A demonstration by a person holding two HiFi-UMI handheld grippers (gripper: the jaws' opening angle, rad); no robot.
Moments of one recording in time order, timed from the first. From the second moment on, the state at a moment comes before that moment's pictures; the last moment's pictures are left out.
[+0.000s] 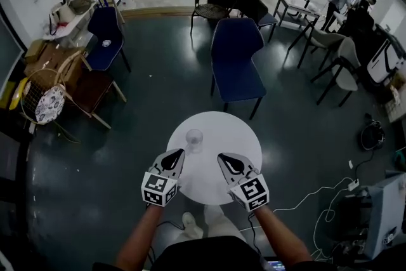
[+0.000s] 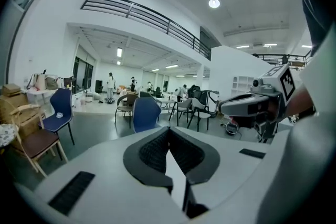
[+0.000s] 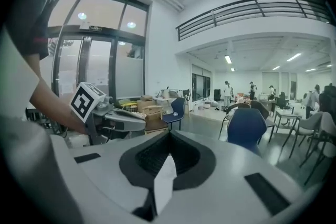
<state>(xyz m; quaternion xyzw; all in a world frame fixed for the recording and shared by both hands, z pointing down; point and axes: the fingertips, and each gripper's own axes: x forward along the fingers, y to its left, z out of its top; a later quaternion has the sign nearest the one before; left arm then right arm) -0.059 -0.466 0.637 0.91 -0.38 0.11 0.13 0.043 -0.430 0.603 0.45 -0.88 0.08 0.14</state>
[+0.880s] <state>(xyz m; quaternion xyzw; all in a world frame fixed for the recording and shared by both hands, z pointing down) -0.136 -0.326 0.532 0.93 -0.36 0.06 0.05 -0.041 -0.339 0.529 0.46 -0.88 0.04 0.10</state>
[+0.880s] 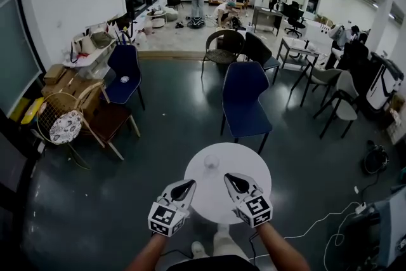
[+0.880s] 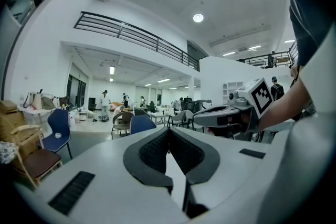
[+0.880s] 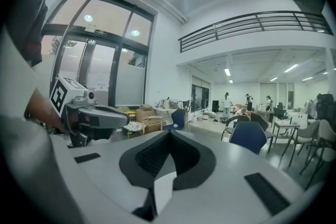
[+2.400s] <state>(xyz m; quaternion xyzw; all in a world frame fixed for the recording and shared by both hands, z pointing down) -0.092 -0.226 0.485 0.94 -0.35 0.03 0.05 0.009 -0.240 0.486 0.48 -0.87 0.03 0.08</state>
